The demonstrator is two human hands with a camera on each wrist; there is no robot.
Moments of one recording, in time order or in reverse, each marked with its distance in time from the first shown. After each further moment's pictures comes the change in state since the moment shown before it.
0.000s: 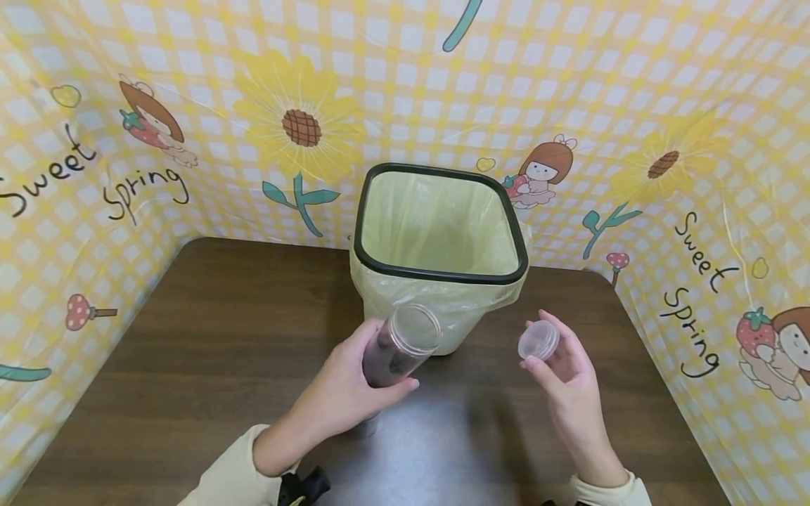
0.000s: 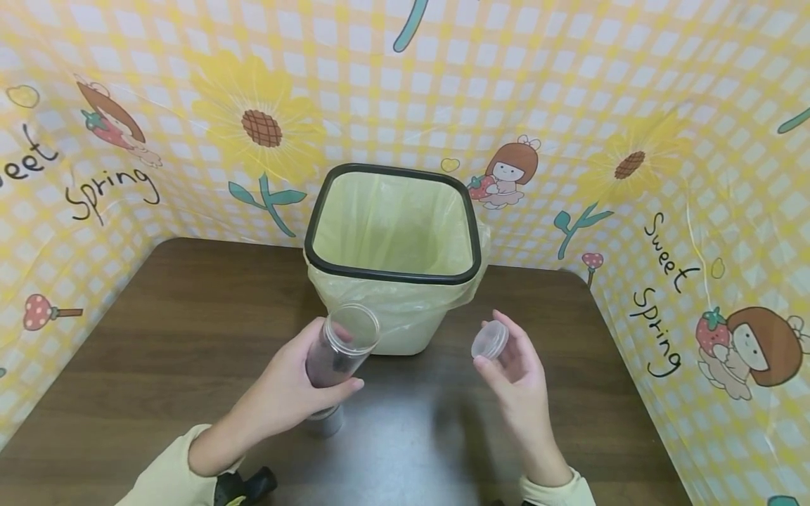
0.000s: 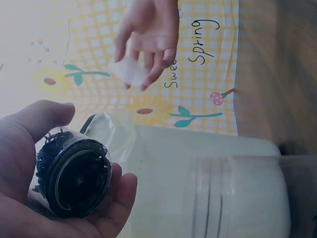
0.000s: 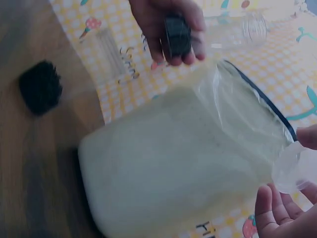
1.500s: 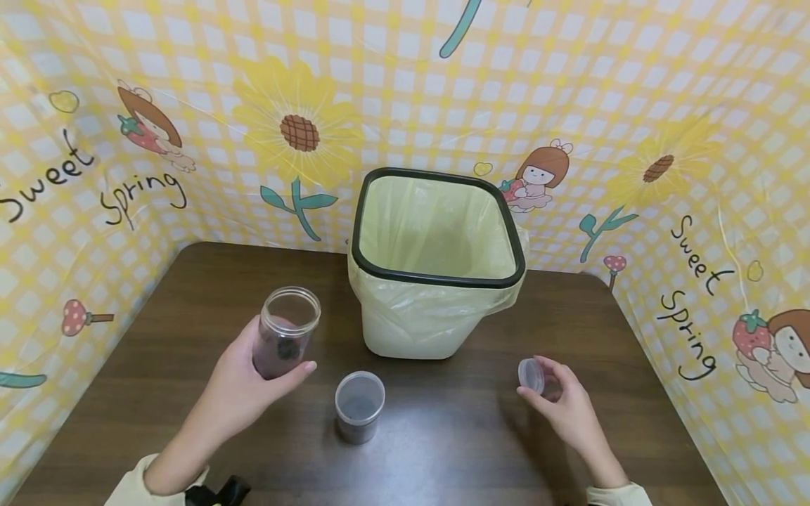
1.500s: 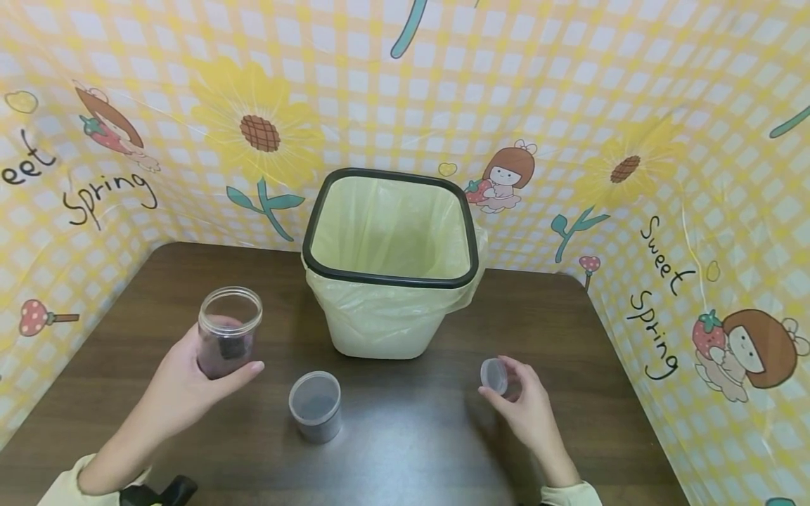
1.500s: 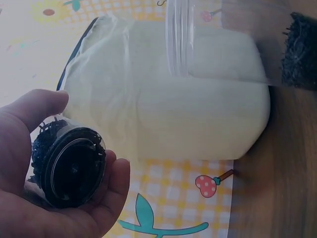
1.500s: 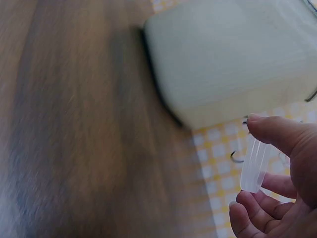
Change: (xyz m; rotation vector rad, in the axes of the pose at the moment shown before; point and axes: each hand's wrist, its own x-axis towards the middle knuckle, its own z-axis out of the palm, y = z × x) left_hand -0.035 -0.043 -0.083 0.212 0.238 -0.090; right_hand -0.019 0.059 -0.068 -0.930 -0.047 0.216
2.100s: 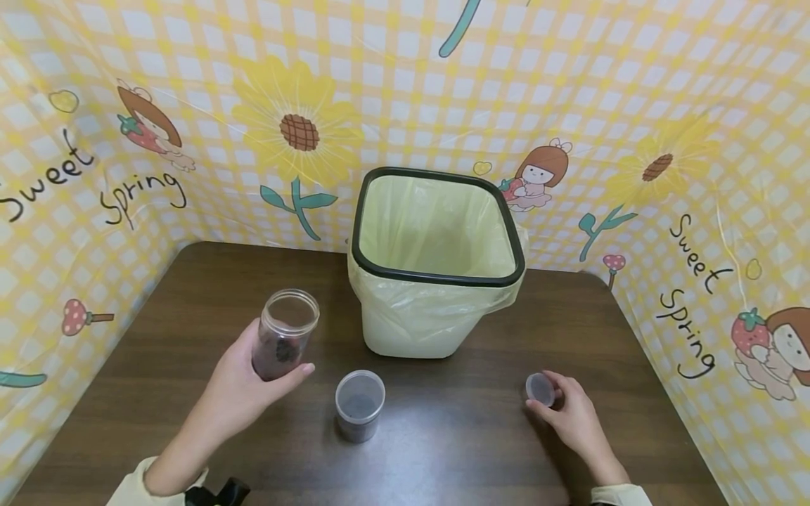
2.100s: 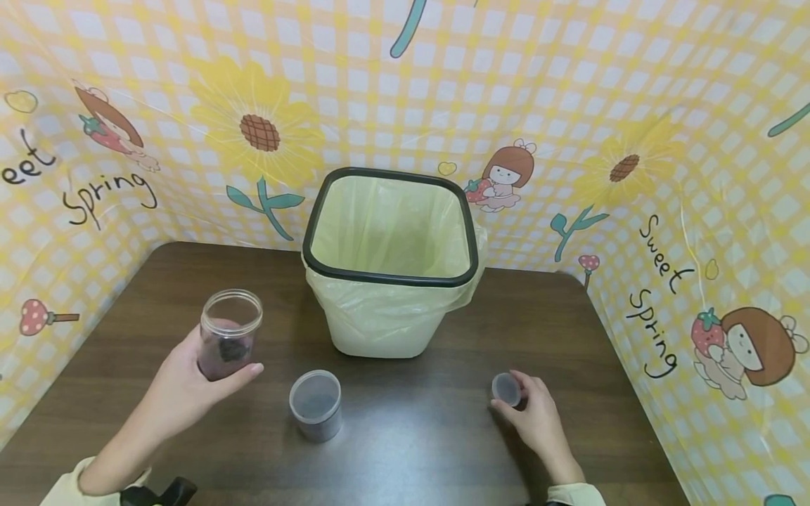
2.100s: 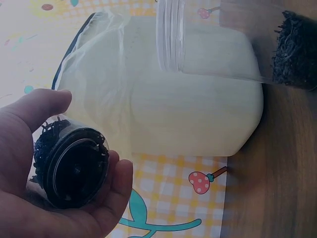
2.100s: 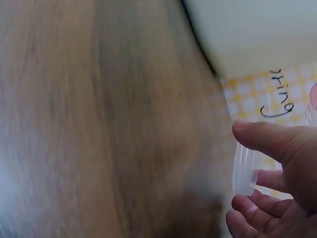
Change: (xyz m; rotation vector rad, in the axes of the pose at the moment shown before) left_hand -0.003 -0.007 -0.002 0.030 -0.023 -0.033; right_hand -0.004 0.045 0.003 -0.168 -0.044 0.044
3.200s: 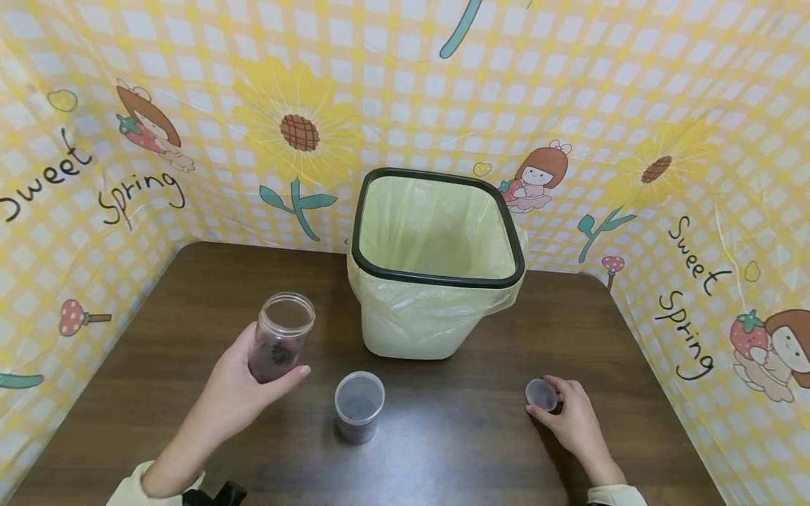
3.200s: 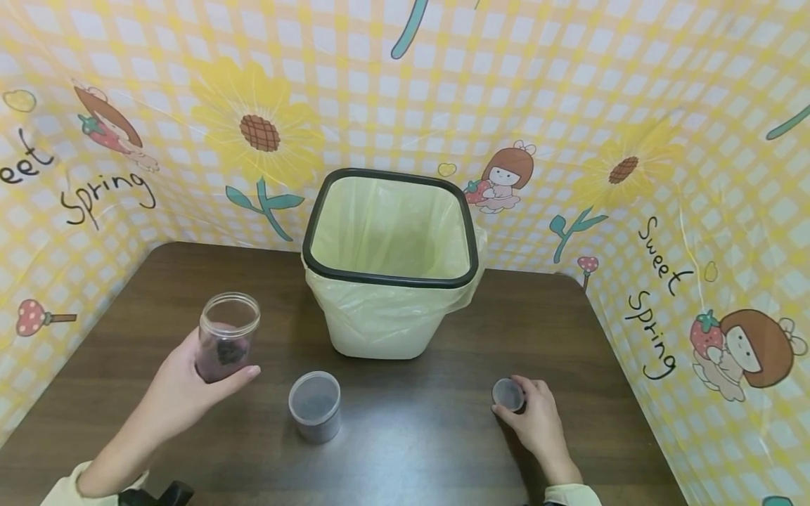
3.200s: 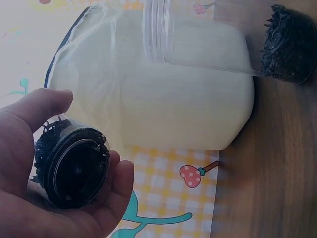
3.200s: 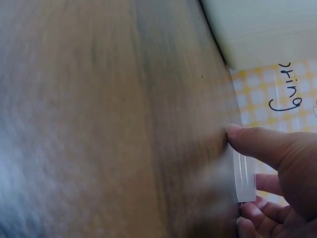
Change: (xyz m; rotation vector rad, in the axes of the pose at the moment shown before) left_hand -0.003 -0.009 0.002 -0.013 0.013 -0.016; right_hand -0.002 0.008 0.007 -0.078 0.040 -0.012
